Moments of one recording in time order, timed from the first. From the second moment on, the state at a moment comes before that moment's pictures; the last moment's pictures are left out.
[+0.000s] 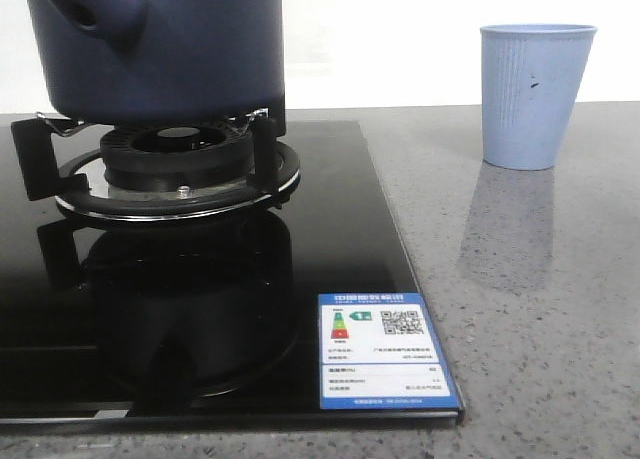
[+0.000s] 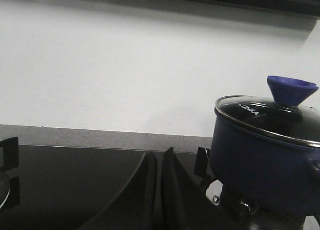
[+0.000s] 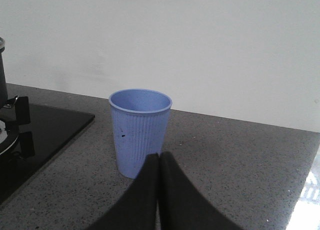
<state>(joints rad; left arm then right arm) -0.06 0.15 -0.25 -0.56 0.10 0.43 -0.05 0.34 -0.23 -1.27 -0.20 1.18</state>
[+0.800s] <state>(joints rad) -0.05 0.15 -0.18 -0.25 0.04 0.22 -0.05 0.34 -0.22 -1.27 -0.20 1.17</state>
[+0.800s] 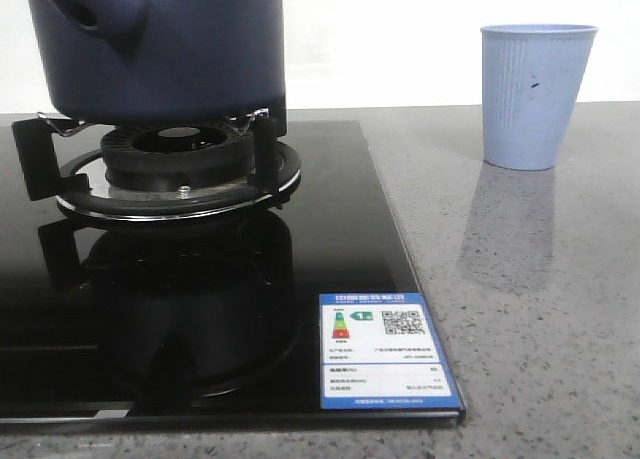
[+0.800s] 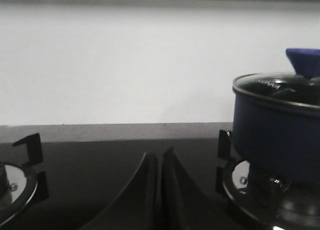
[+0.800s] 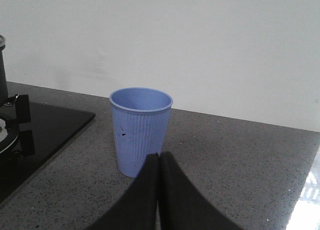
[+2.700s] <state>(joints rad) 0.01 0.00 0.00 -0.06 0.12 -0.02 -0.05 0.35 -0.19 -0.57 -0.07 0.54</state>
